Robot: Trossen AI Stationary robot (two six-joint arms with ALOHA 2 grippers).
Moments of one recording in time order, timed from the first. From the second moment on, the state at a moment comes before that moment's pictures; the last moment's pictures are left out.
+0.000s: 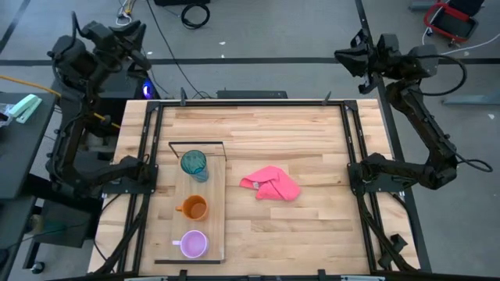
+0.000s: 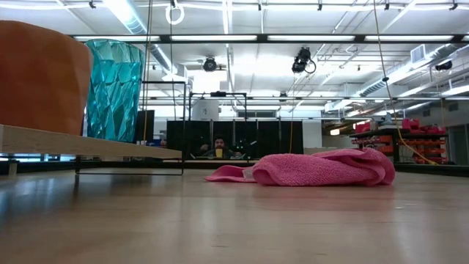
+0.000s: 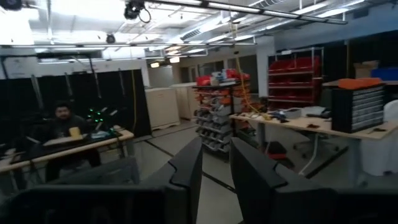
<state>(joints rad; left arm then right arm) 1.20 0.99 1.45 -0.23 0.25 0.07 -1.12 1.00 1.22 0.39 -1.03 0.50</state>
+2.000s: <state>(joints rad) 1.05 0.00 0.88 -0.48 -0.26 0.03 -1.12 0.18 0.79 -0.01 -0.61 0.34</state>
